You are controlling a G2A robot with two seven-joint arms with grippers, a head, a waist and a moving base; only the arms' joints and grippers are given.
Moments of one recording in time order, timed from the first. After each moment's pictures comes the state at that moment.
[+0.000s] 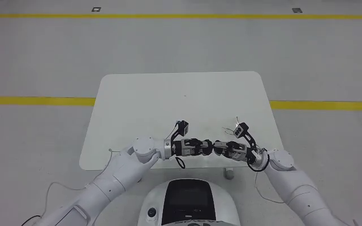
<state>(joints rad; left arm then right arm) 1.12 -1.20 -0.71 -1.29 -0.62 -0.12 -0.85 -1.41 -1.05 1.15 -1.23 0.77 -0.25 1.20</state>
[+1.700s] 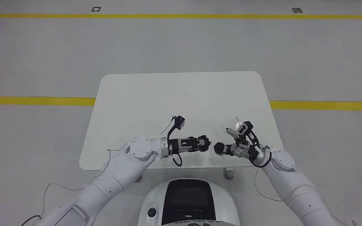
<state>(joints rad) 1.12 -1.20 -0.74 -1.28 -0.42 -0.34 -0.81 -1.42 -1.07 1.17 -1.21 0.86 -0.21 1.13</state>
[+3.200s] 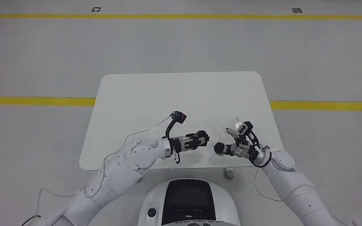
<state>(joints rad) 1.18 -1.12 -0.75 -1.53 0.14 -0.34 -0.48 -1.42 -1.07 1.17 -1.21 0.86 -0.21 1.13</state>
